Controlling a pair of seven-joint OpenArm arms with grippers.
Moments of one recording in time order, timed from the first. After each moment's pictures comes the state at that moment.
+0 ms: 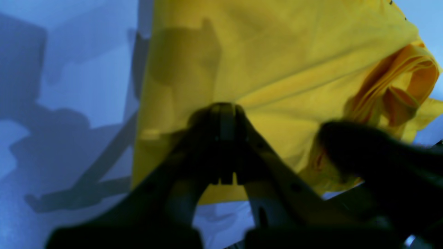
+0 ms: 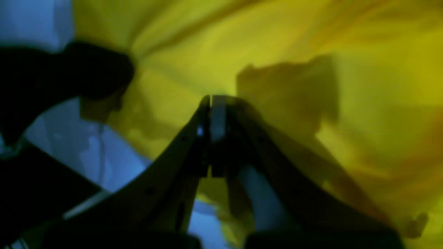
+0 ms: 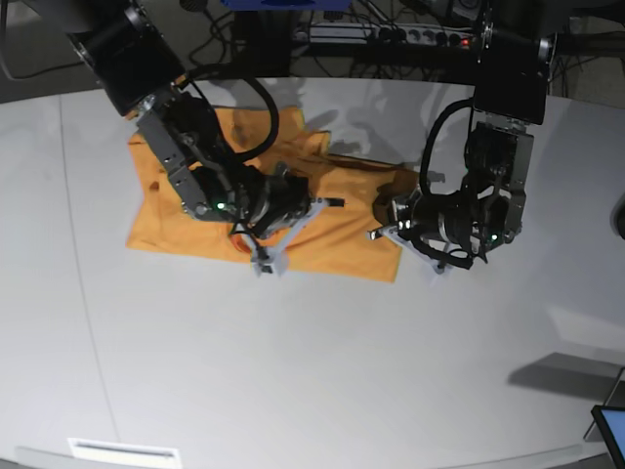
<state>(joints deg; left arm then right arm) -10.4 -22.1 11.5 83.5 -50.2 18.0 74.3 10.3 6.6 -32.1 90.0 39.8 -25.3 -59.9</state>
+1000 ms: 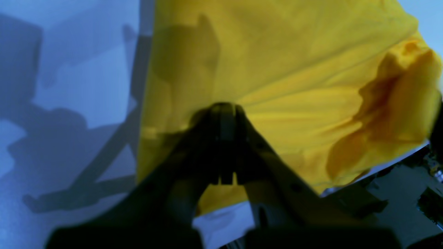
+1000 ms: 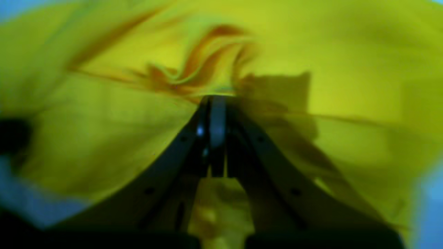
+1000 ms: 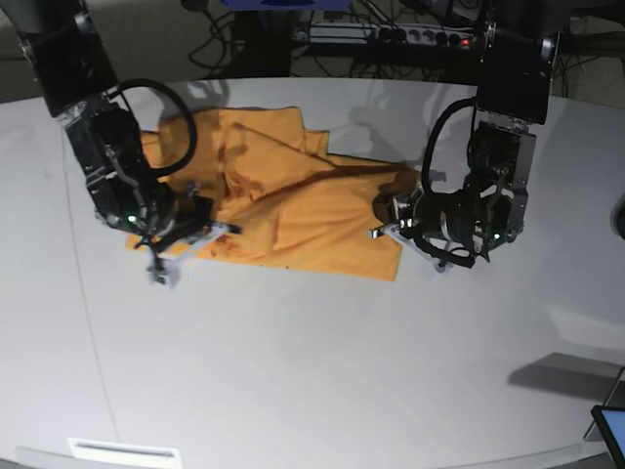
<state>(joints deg) -10.3 -22.9 11.6 83.5 -51.3 18.0 74.4 8.7 19.7 -24.2 92.7 40.9 -29.7 -60.6</state>
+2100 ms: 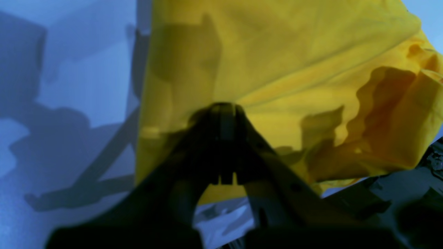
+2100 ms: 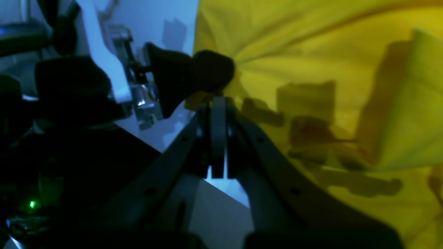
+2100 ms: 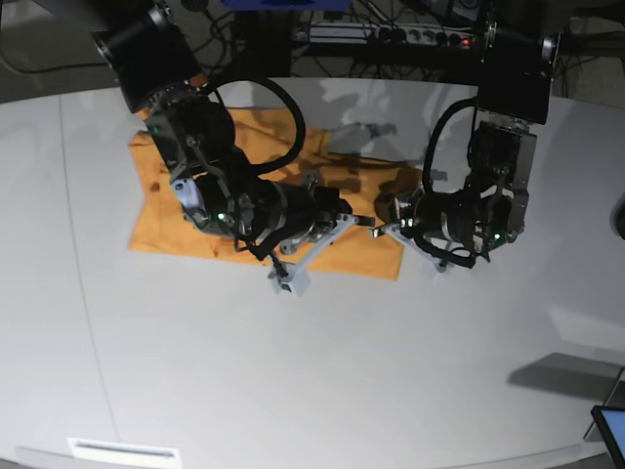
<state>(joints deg) -10.3 -23.0 11.6 83.7 -50.8 18.0 74.8 10.9 -0.1 -28.8 99.1 39.7 -30.2 -69.6</state>
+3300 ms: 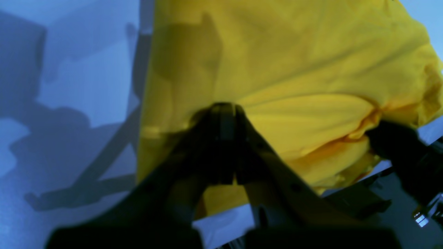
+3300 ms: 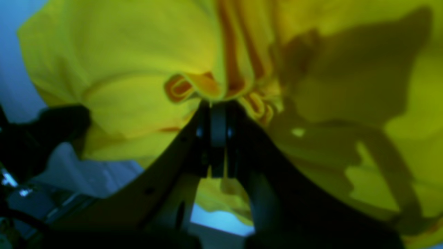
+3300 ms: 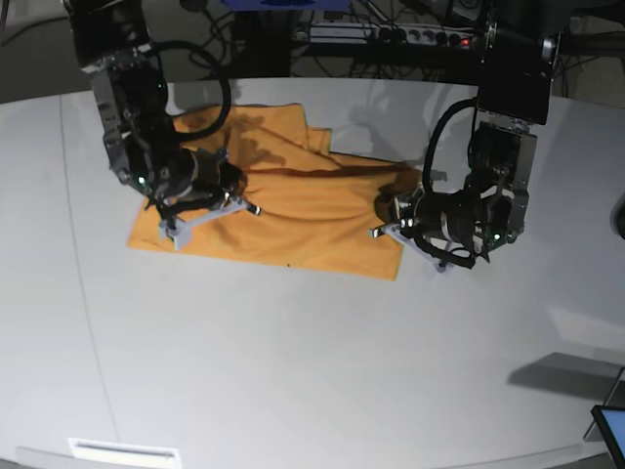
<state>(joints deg) -10.4 -23.1 11.6 83.6 -50.8 18.0 75.0 -2.7 9.4 -15.8 101.4 40.2 -38.0 -63.8</state>
